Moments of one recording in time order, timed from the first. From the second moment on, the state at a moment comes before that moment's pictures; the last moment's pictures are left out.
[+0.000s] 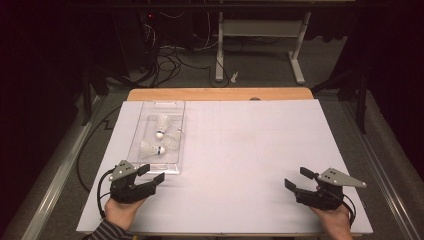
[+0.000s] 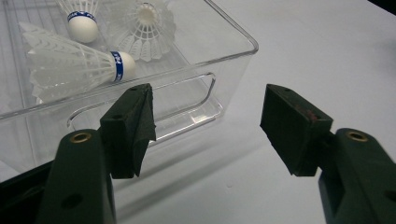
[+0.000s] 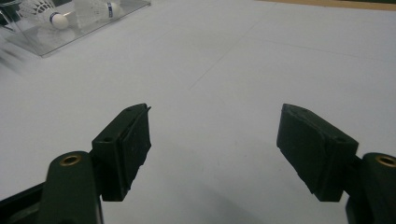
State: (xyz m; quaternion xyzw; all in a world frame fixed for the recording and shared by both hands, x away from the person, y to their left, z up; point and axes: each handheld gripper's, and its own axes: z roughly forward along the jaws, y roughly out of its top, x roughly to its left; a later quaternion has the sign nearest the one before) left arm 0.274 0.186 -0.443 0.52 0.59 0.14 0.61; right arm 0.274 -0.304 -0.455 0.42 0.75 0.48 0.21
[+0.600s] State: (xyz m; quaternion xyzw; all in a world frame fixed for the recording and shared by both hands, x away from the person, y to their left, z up) left arm 0.275 0.186 -0.452 0.52 0.59 0.13 0.60; right arm 0.273 -0.305 -0.454 0.42 0.74 0.48 0.21
